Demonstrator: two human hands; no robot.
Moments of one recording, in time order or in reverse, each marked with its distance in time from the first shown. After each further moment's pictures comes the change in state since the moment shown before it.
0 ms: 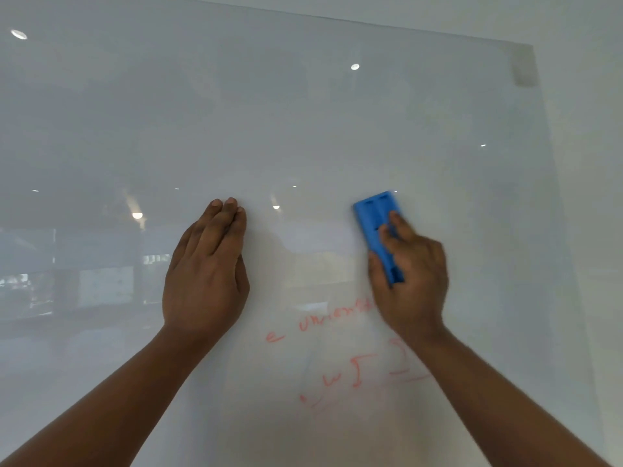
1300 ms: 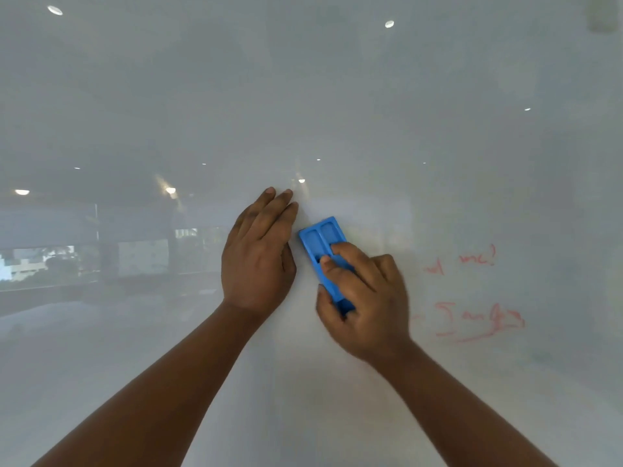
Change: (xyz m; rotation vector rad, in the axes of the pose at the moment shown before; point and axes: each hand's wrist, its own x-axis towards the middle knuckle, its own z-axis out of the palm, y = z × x) left_hand -0.026 -0.016 -0.004 -0.113 0.079 0.078; right_hand -0.059 -0.125 0.022 0.148 -0.183 -0.123
